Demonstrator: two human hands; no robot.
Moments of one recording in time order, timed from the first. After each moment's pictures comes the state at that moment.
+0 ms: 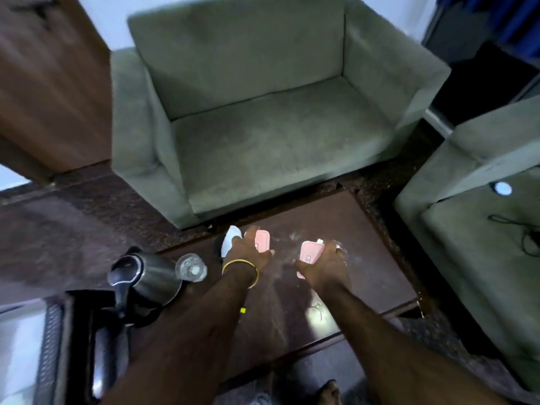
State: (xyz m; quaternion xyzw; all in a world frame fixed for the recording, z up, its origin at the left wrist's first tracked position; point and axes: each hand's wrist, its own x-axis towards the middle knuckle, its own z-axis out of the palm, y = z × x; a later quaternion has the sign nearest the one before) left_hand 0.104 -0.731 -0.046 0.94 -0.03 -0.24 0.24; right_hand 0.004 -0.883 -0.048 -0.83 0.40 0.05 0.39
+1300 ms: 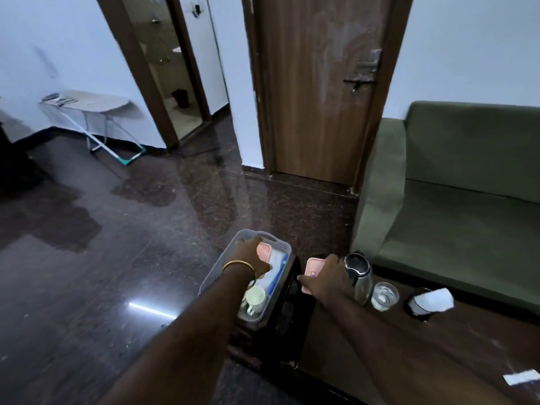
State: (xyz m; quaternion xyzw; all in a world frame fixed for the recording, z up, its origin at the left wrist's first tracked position) left_hand -0.023 -0.190 0.118 0.95 0.21 -0.09 0.21; right_hand 0.005 -0.385 0.075 -0.94 0.04 0.11 0.31
